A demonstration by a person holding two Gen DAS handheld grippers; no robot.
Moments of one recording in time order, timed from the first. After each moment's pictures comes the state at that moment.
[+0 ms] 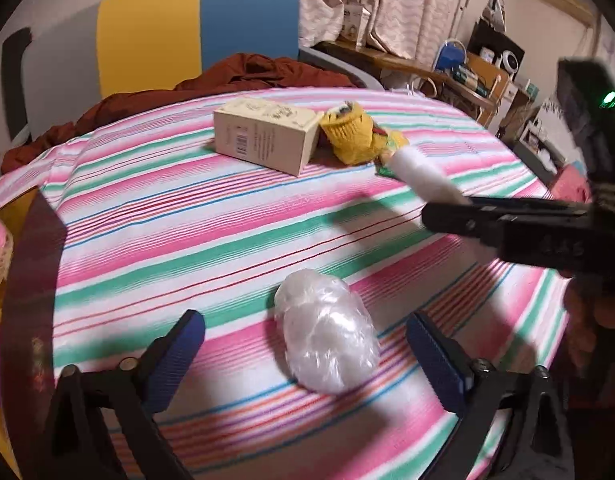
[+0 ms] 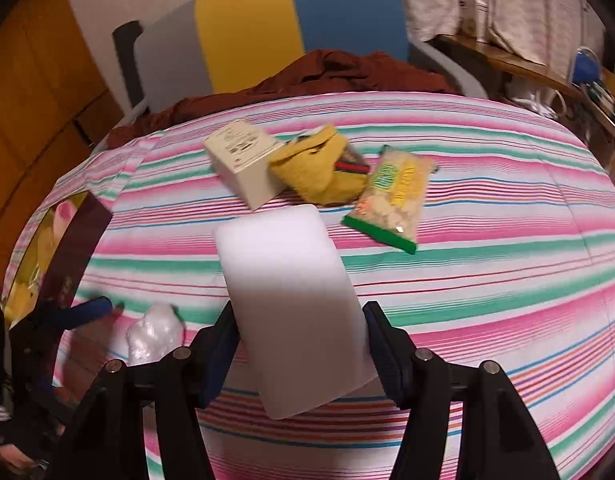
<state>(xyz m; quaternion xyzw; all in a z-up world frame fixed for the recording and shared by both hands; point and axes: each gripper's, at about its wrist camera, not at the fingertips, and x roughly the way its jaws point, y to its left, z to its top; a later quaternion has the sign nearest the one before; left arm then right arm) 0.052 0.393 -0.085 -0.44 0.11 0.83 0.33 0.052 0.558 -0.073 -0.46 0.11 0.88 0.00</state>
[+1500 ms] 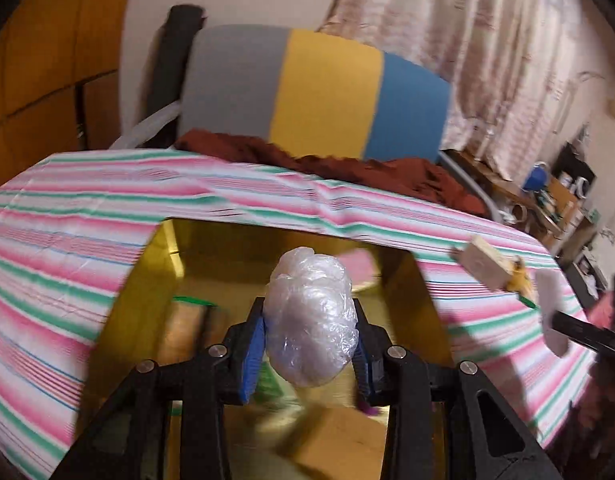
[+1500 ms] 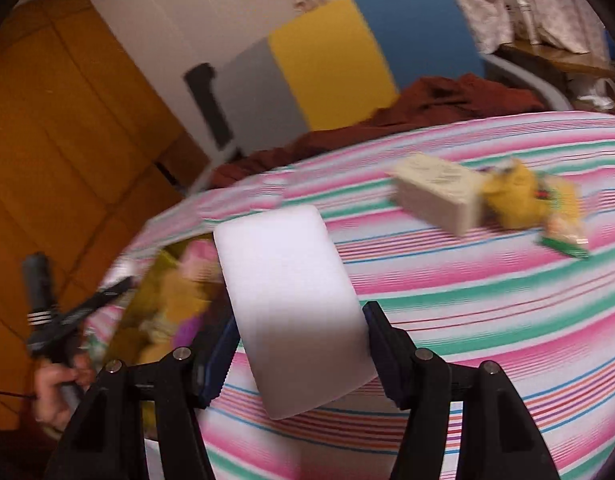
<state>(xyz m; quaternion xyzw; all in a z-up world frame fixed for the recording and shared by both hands) -0.042 0.078 -0.012 -0.38 -0.04 0.91 0.18 0.047 0.427 -0.029 -0.37 0.22 0.89 -0.14</state>
